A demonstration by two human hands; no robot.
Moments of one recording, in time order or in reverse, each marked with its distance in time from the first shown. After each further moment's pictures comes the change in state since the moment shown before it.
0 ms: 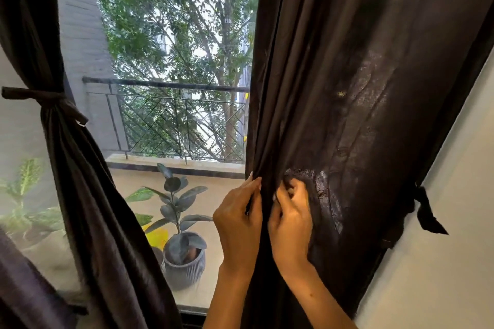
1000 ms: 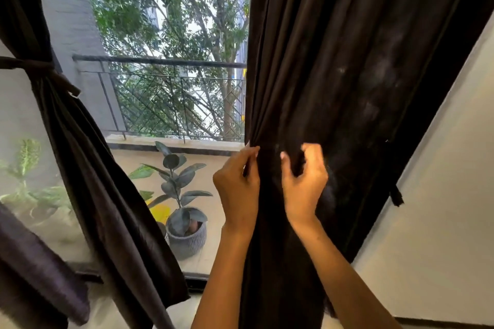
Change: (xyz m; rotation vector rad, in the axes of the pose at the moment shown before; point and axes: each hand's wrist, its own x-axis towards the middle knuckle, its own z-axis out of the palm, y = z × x) left_hand -0.001 0.004 0.007 -0.014 -0.026 -0.093; right_hand 0.015 0.023 -0.012 0.181 0.243 0.078
